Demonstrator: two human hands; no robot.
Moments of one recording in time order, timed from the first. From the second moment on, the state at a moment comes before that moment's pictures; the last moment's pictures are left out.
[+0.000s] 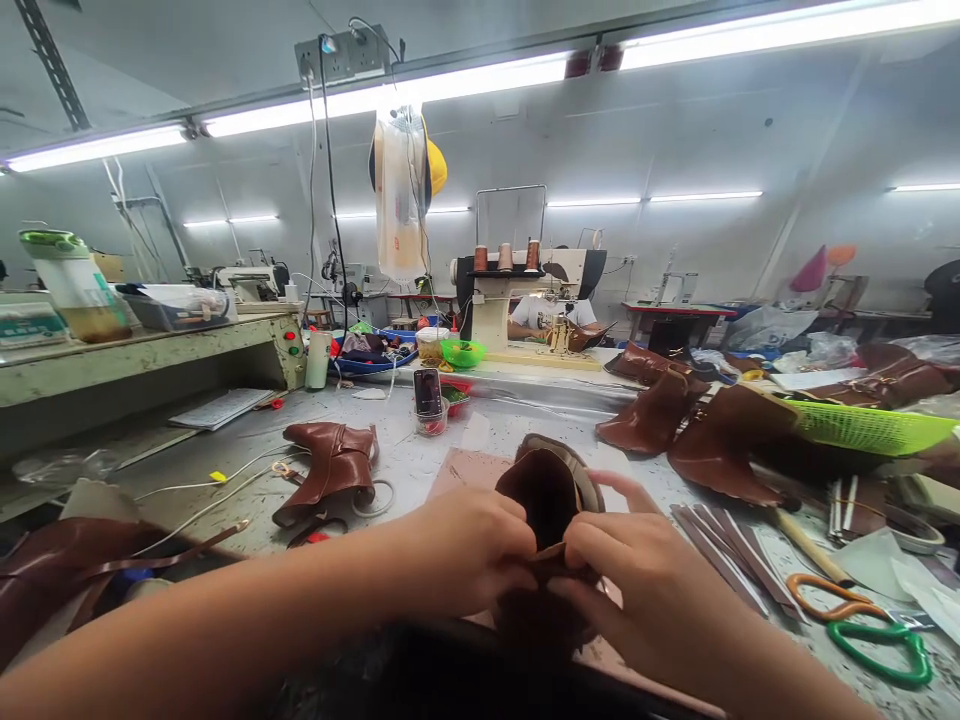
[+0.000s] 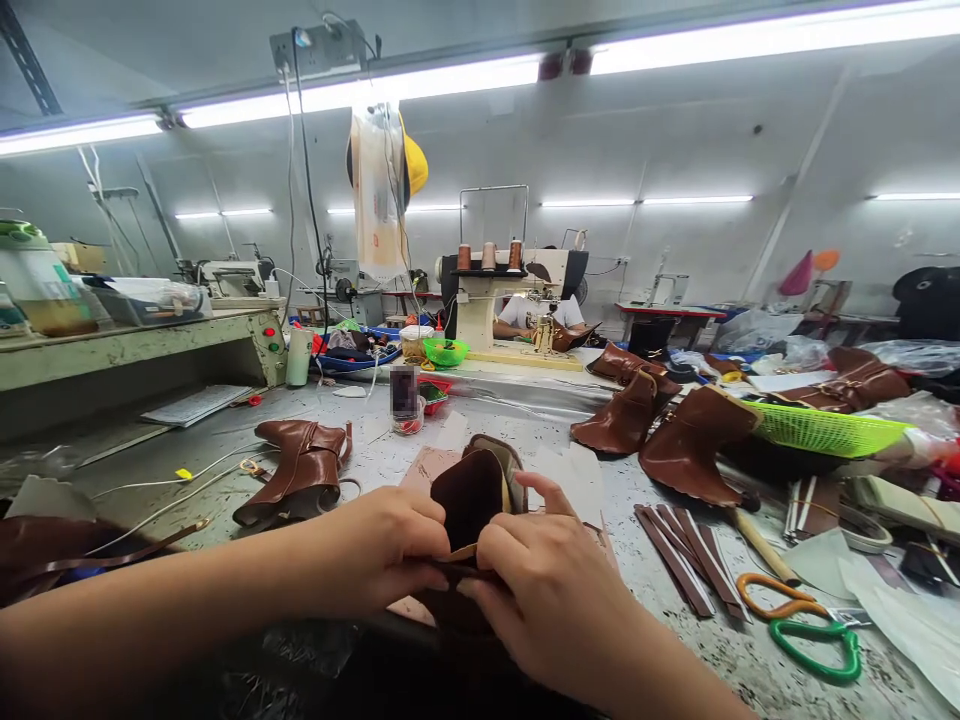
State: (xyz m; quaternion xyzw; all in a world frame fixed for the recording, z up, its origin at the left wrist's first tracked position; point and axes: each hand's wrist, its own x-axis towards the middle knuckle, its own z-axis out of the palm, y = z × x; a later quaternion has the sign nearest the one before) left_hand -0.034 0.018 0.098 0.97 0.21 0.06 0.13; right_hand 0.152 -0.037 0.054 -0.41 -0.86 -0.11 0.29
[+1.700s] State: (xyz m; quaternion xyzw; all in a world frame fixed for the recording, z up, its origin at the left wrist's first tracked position) left_hand -0.038 0.029 0.117 0.92 0.20 -0.19 0.29; right_hand 0.140 -0.031 0.073 -0.43 -0.88 0.09 0.18
